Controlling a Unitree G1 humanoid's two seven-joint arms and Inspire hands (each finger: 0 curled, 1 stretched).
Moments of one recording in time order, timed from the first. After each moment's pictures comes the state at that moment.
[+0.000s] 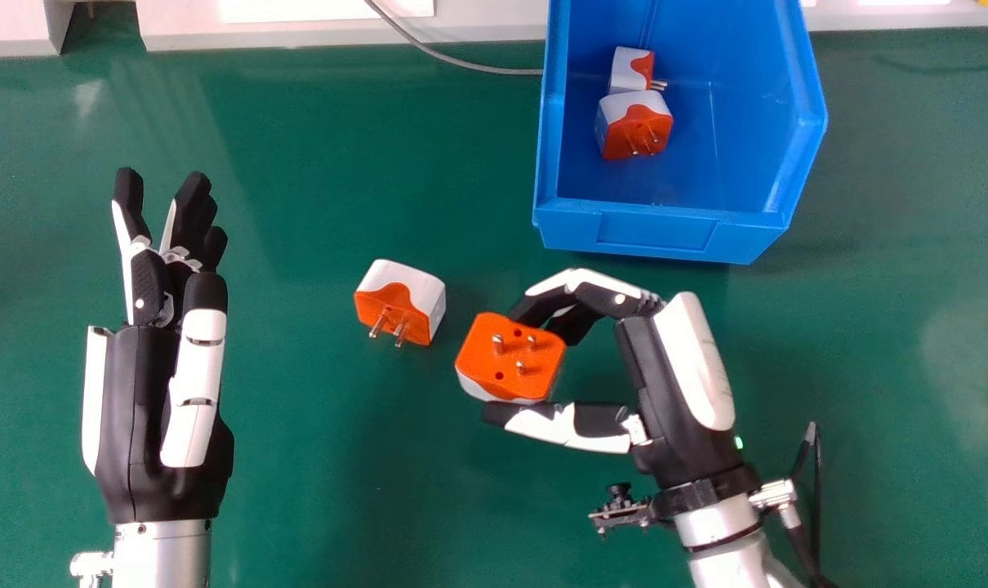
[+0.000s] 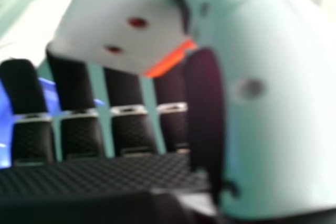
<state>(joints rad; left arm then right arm) 0.05 0.05 0.24 0.48 -0.38 -0.93 -0.44 -0.27 -0.18 0.39 0.87 -0.59 -0.96 -0.77</state>
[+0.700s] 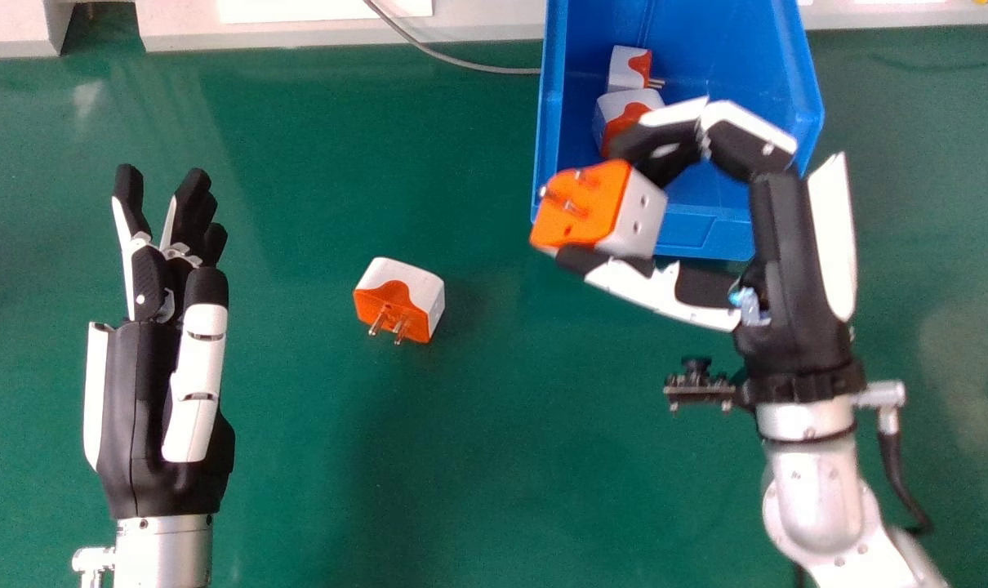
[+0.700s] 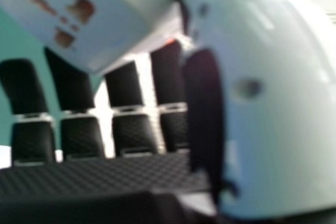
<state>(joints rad) 0.04 0.05 0.24 0.49 -0.37 -0.93 -0.43 -0.30 -0.18 0.12 0.56 -0.44 -0.97 -0.52</state>
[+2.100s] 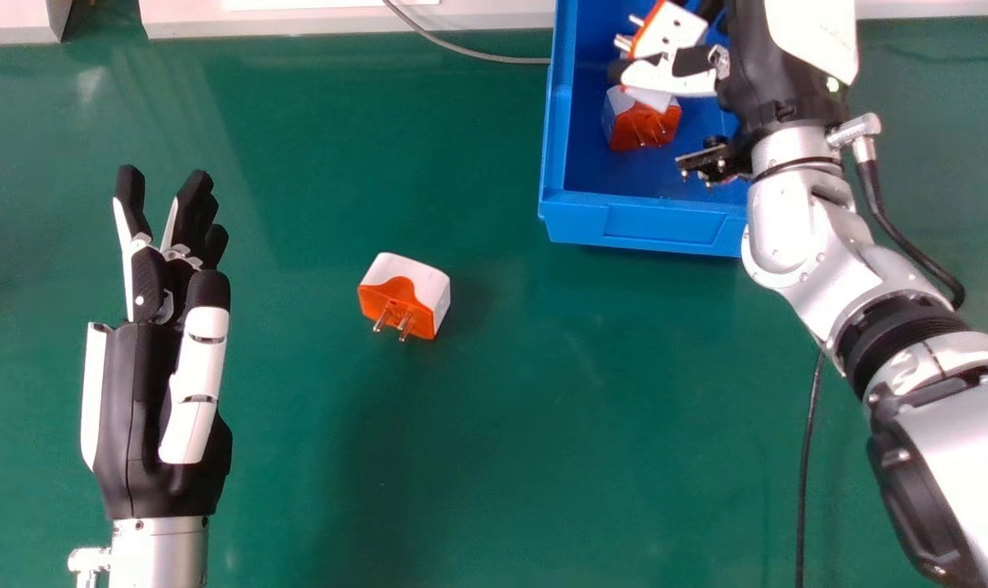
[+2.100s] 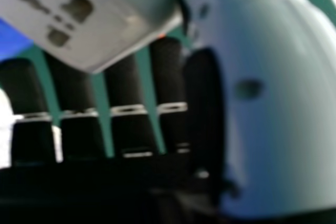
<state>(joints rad) 0.04 0.06 0.25 0.50 -0.39 -0.93 -0.47 -1.05 -0.23 0.23 1.35 -0.59 -0.39 -0.64</state>
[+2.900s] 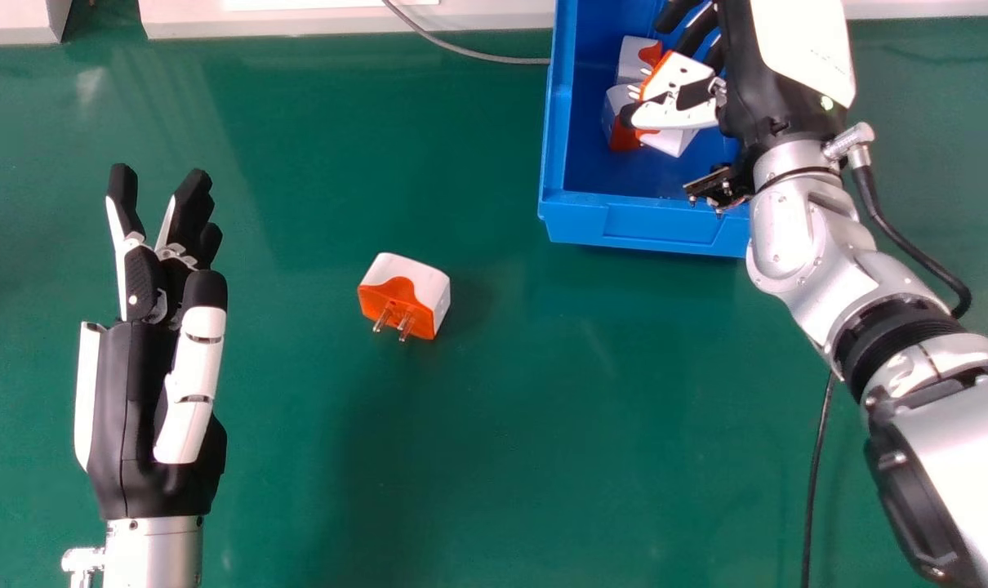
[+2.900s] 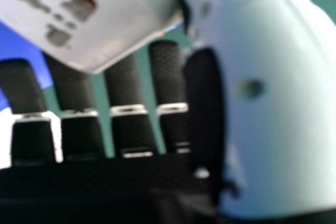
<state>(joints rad) 0.03 0.06 0.26 0.50 -0.39 -0.93 -0.47 -1.05 -0.22 0.25 1.37 -0.59 -0.29 -0.58</state>
